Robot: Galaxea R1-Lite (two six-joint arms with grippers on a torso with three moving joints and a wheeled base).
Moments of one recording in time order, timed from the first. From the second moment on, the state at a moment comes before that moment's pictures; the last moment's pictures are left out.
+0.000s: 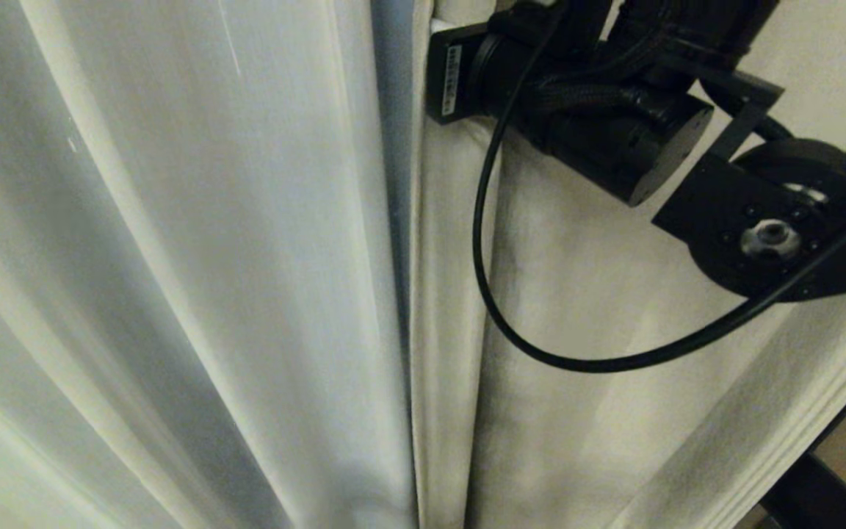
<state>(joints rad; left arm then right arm) 0.00 0.00 0.00 0.00 0.01 0.00 0.83 1.90 -1.64 -0.61 -0.10 -0.22</state>
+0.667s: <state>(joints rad) 0.00 0.00 0.00 0.00 0.01 0.00 0.81 1.87 -1.62 -0.59 -0.11 -0.23</state>
